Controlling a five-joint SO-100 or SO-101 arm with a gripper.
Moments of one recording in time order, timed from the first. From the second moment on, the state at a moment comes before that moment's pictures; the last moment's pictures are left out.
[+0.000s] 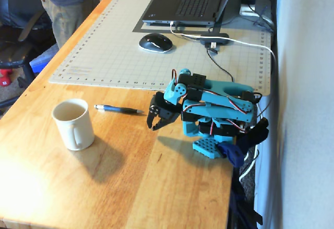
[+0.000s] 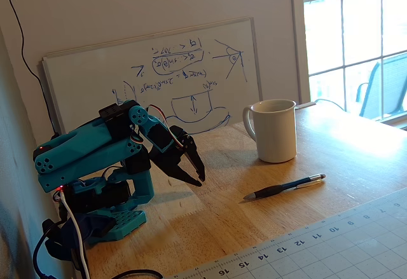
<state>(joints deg) 3.3 190.5 180.9 65.2 -12.0</state>
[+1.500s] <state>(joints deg) 8.9 141.5 155.8 40.3 42.4</state>
